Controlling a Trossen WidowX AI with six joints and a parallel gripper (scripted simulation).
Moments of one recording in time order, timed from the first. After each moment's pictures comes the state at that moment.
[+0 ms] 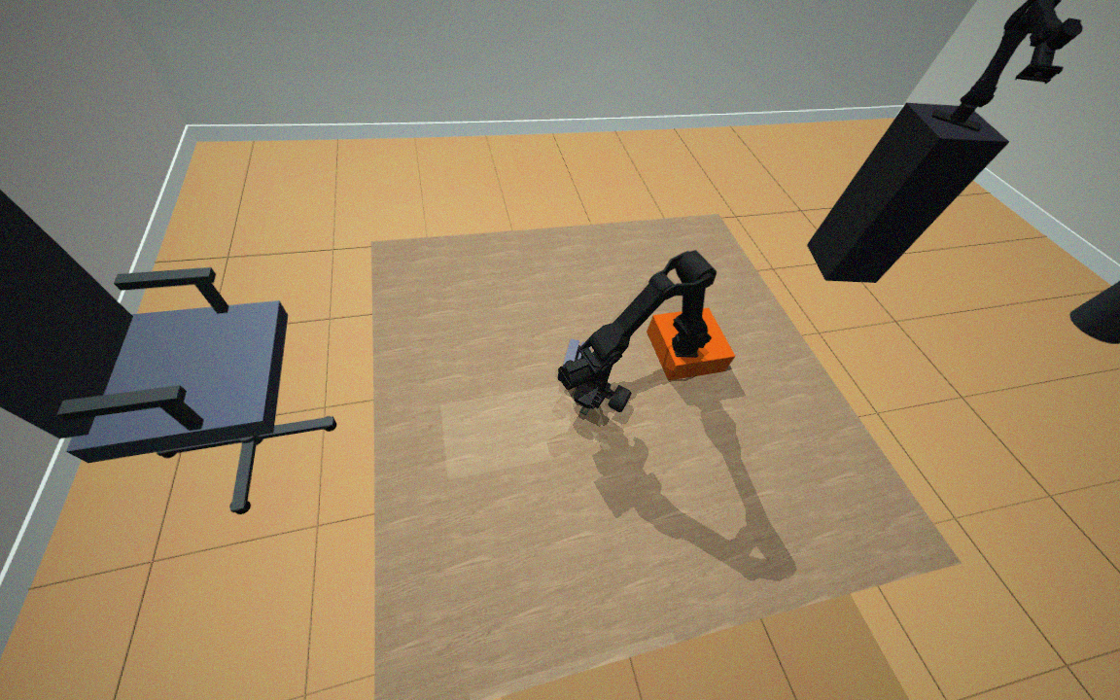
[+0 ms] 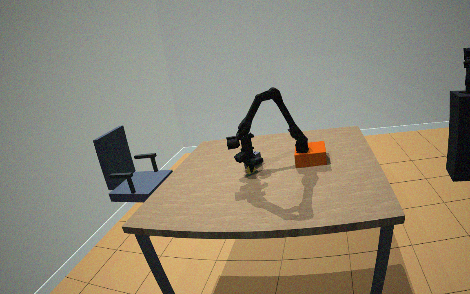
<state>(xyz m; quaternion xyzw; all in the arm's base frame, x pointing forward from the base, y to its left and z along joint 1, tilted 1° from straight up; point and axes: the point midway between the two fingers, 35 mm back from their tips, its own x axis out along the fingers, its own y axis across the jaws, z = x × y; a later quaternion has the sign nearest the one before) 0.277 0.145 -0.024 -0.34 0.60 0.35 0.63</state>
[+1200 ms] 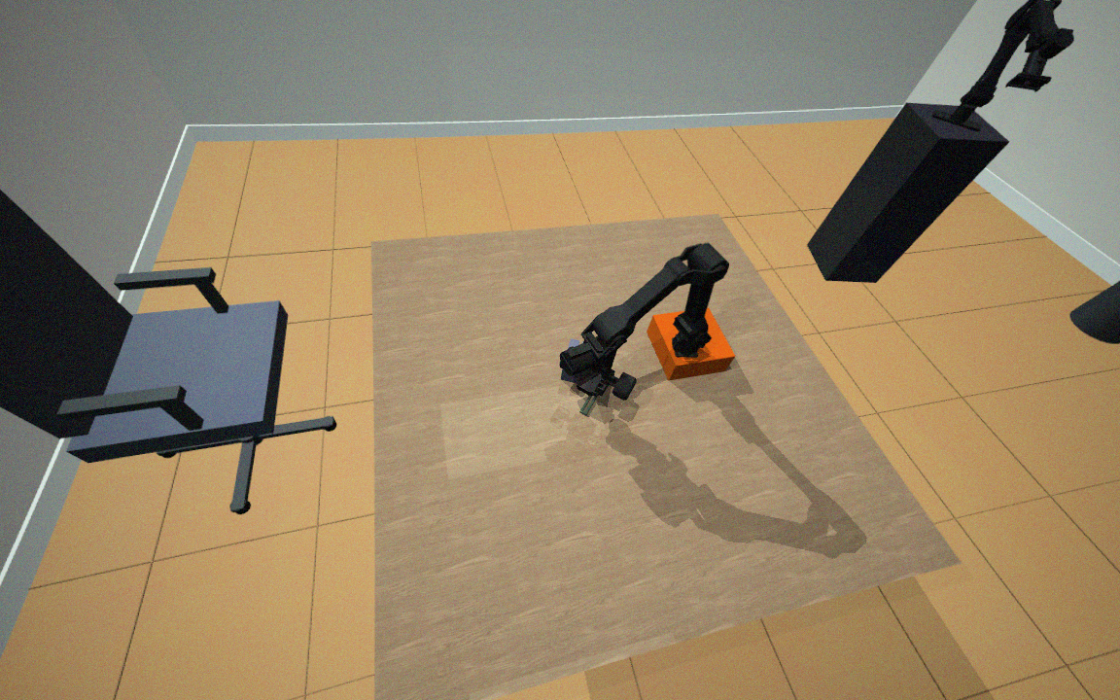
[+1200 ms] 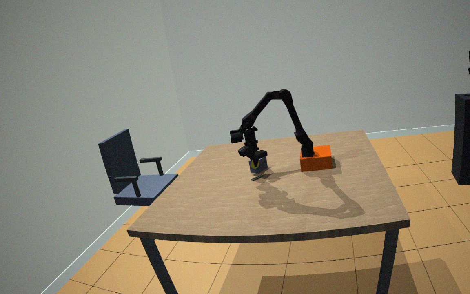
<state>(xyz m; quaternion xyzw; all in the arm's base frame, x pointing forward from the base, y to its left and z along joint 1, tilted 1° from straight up) 0.277 0.143 0.036 -0.34 0.61 0.35 0.62</state>
